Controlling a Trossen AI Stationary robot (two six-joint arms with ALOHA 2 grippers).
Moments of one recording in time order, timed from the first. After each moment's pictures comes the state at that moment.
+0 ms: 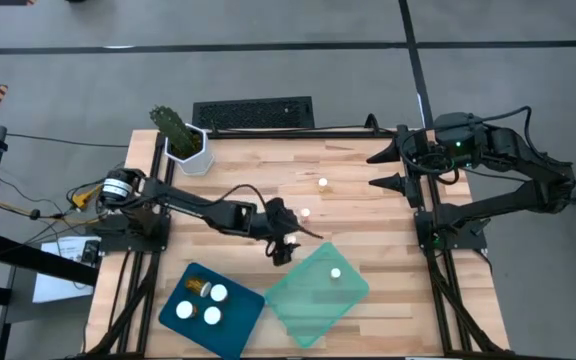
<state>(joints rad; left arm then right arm) -0.13 1.74 1.14 -0.16 -0.18 -0.23 -0.12 0.97 1.43 -0.87 -0.11 0.08</state>
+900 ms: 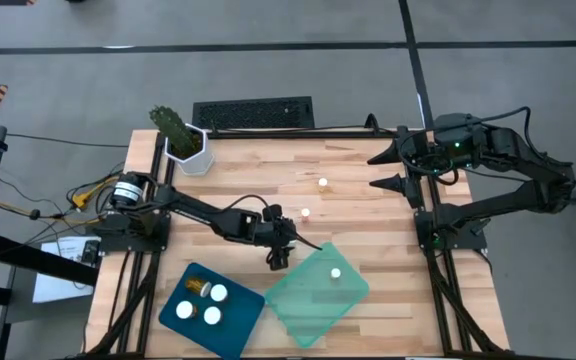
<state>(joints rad) -0.16 1.84 1.11 -0.18 -0.22 -0.20 -0.12 0.97 1.43 -0.90 -0.11 0.08</state>
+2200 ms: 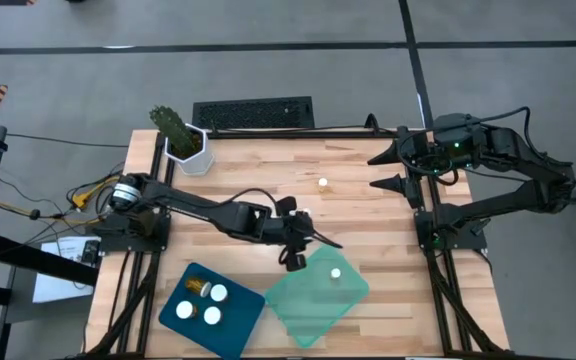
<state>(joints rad) -0.20 1.84 1.48 -0.48 -0.27 -0.23 -0.12 0.97 1.43 -0.91 -0.11 0.08</state>
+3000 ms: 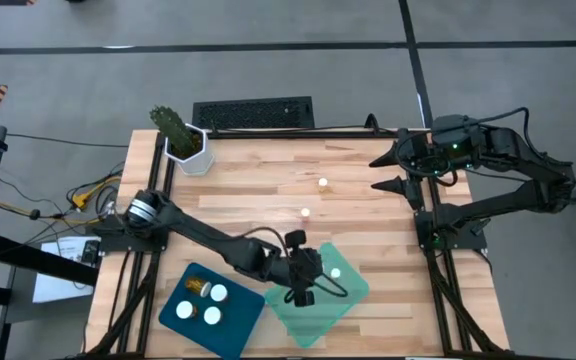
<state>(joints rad) -0.37 1.98 1.63 -0.41 -0.40 -0.30 -0.12 0.97 1.43 -0.94 -0.11 0.08</state>
